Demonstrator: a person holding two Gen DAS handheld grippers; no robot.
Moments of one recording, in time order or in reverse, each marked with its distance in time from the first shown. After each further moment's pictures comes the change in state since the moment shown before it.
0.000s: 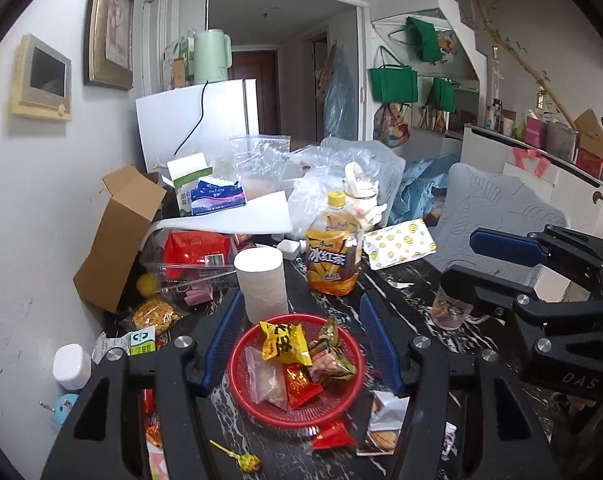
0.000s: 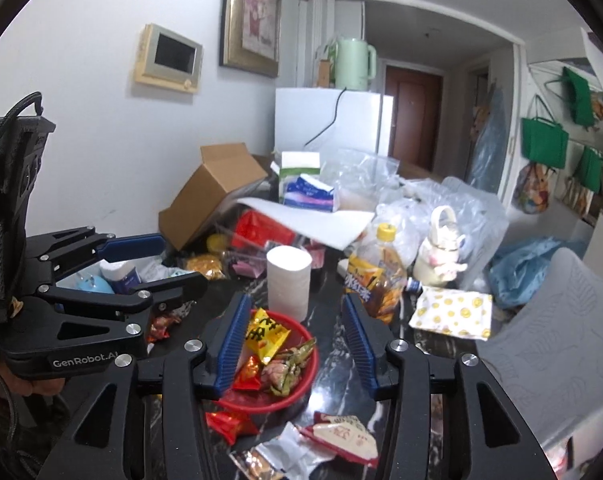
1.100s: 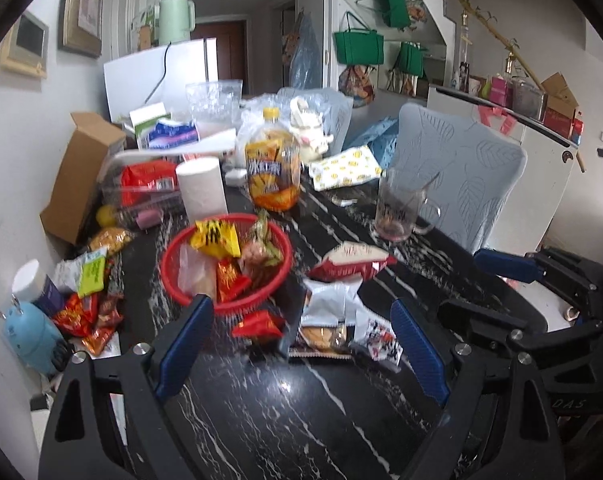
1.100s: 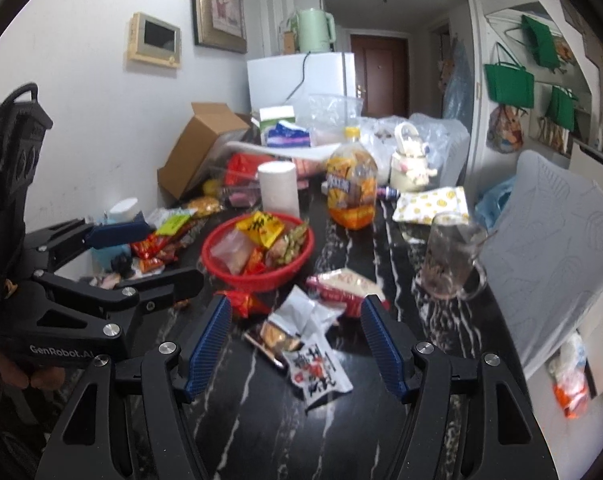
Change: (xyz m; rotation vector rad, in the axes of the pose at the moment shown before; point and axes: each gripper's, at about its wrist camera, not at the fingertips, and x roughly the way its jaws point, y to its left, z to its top) left arm -0.021 -0.058 -0.111 0.021 0.135 -0.107; right arm -0.058 0.002 -0.139 0.150 0.121 -0.027
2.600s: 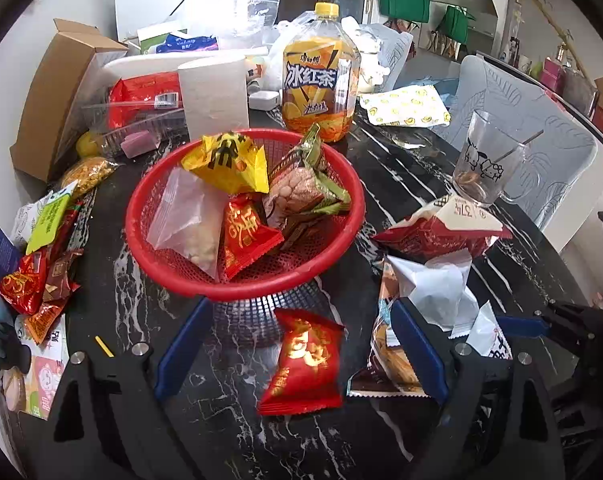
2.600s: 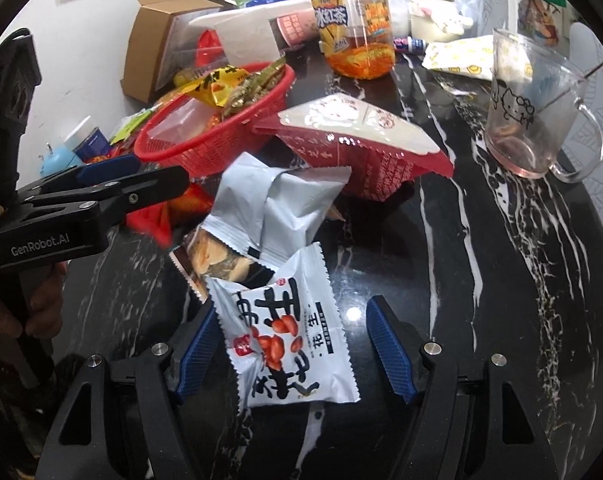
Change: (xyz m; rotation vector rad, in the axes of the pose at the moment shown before) left arm 0.137 0.045 -0.016 -0.108 0.186 0.057; right arm 0.146 -0.050 -0.051 0.101 0.365 0.128
